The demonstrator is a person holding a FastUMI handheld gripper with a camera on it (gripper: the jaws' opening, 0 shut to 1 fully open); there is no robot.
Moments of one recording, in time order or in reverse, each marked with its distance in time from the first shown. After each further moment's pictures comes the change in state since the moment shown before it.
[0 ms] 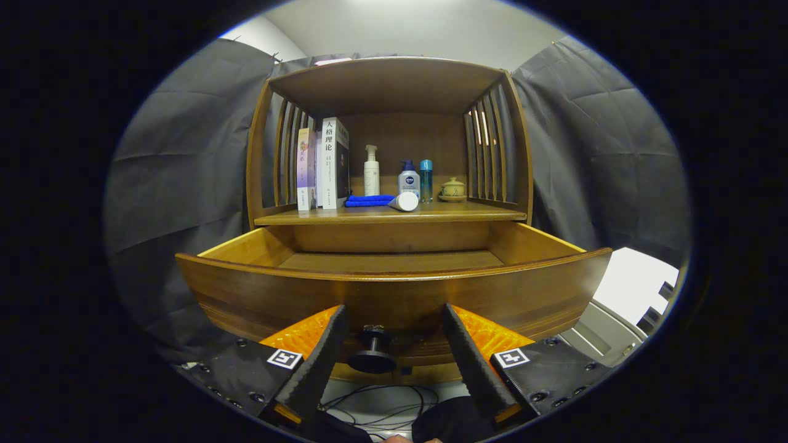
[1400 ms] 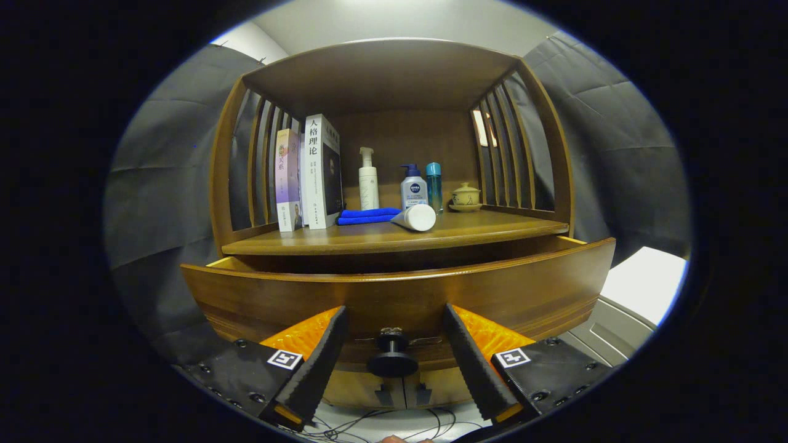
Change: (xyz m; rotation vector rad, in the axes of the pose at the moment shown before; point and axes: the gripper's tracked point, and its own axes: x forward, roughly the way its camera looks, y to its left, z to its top) arm 0.118 0.018 0.035 0.071 -0.041 0.007
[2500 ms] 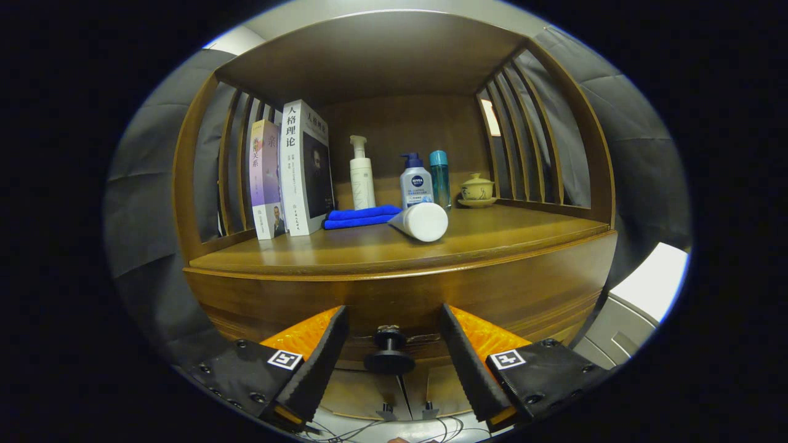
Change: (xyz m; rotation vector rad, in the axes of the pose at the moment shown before) arm 0.062 -0.014 0.004 0.034 0.053 0.001
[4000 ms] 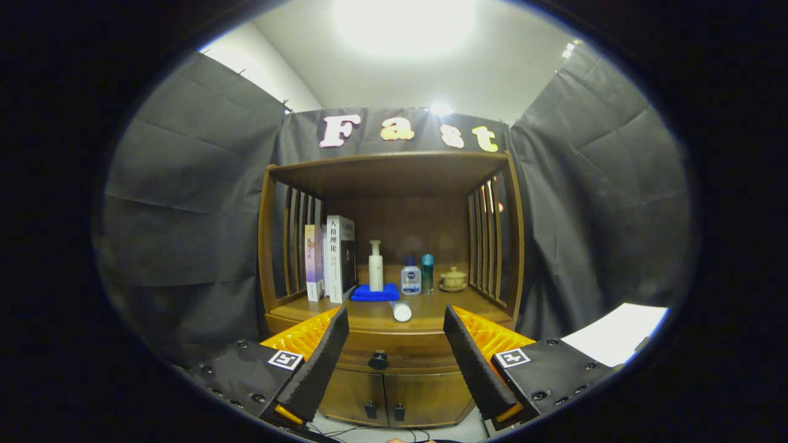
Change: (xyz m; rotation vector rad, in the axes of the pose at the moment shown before) arm -0.230 -0.010 0.145 -0.126 -0.316 0.082
